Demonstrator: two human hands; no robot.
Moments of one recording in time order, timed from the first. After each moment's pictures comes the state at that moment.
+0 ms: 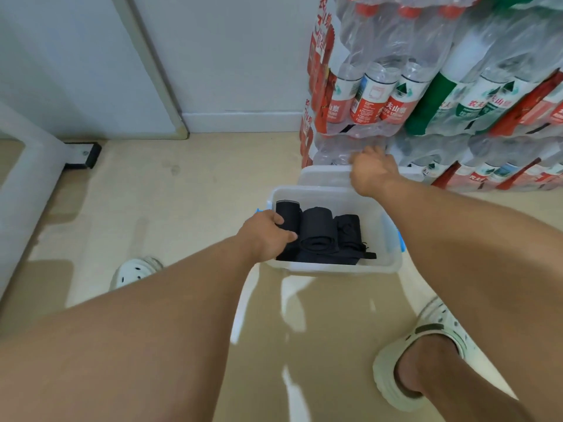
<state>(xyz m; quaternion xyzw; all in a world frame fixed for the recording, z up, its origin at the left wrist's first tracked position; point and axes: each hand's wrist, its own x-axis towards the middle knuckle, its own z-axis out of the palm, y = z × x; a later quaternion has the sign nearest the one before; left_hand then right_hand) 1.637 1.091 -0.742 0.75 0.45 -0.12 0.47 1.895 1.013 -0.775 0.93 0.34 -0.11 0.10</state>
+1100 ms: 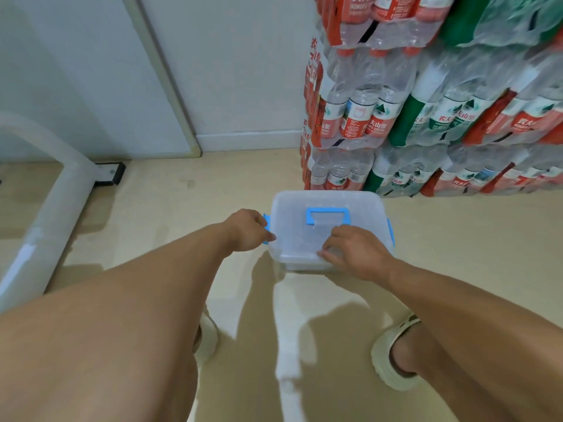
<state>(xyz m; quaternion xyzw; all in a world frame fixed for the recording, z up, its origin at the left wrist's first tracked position) 1.598 1.106 -0.693 0.79 0.43 -0.16 0.41 1.766 0.903 -0.797 0.82 0.55 -0.12 -0.10</state>
